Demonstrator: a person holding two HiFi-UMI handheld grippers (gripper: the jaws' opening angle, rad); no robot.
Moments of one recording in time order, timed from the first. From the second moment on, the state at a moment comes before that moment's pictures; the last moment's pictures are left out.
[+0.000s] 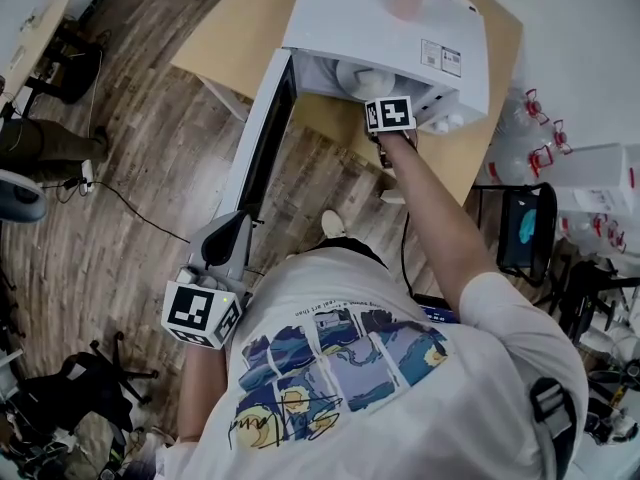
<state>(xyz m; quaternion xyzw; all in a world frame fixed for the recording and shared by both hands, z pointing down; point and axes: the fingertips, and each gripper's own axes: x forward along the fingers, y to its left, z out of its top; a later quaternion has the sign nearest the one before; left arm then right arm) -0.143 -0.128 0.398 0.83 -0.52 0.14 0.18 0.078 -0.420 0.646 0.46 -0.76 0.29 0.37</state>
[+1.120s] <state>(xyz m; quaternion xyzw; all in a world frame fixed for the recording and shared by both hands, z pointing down) -0.142 -0.045 0.414 0.88 -0.42 0.13 0.17 0.078 -0.199 0.594 0.45 -0.79 0.28 0.30</state>
